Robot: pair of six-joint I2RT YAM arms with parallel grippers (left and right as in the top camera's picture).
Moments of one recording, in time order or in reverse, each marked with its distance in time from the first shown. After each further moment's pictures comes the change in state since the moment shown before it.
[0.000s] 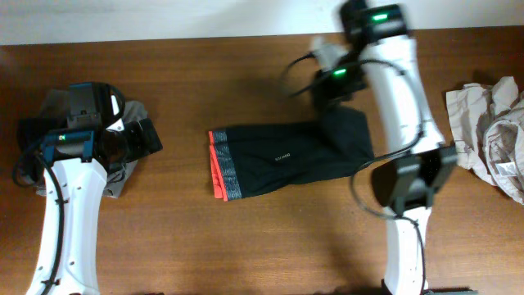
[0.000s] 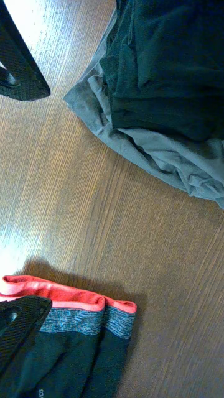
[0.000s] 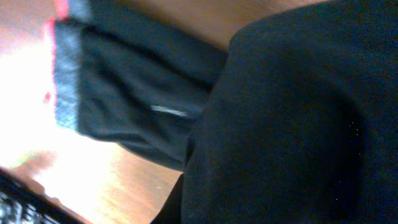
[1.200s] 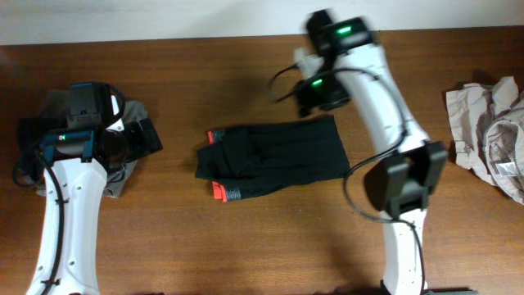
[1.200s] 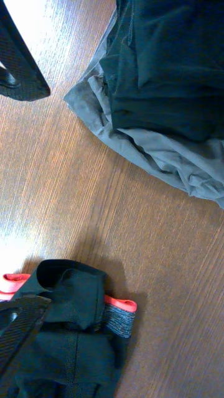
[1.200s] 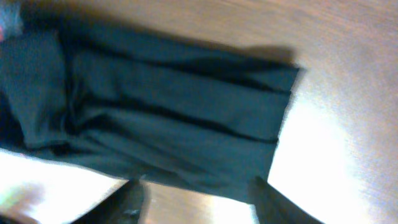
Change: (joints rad) left arm 0.000 0.000 0.000 0.000 0.000 0.000; right arm -0.013 -0.010 -0.122 0.082 0.084 0.181
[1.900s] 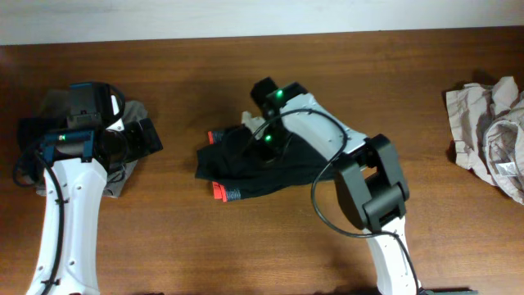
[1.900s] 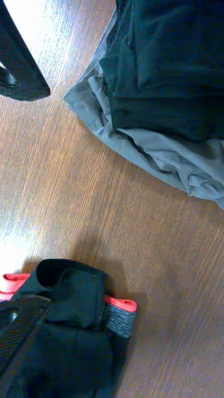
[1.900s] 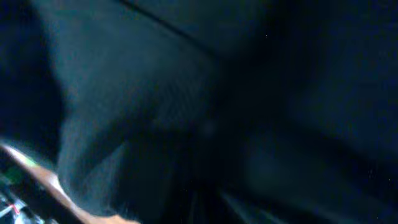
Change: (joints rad) left arm 0.000 0.000 0.000 0.000 0.000 0.000; right arm 0.283 -0.010 -0.555 0.459 -0.298 -0.005
